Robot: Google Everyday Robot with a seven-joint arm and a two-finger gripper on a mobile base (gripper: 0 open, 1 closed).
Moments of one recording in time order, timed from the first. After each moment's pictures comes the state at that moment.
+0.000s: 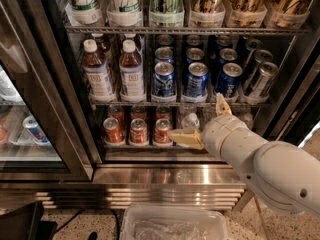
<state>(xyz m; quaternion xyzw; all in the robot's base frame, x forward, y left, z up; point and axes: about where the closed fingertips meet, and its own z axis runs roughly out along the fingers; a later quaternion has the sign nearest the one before) 0.528 -0.104 0.821 -0.31 0.74 0.02 0.59</state>
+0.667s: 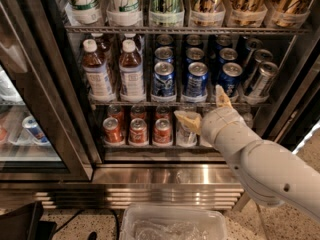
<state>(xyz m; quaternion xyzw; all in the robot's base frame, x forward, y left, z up) 0.567 -0.119 0.829 -0.26 0.72 -0.03 0.64</state>
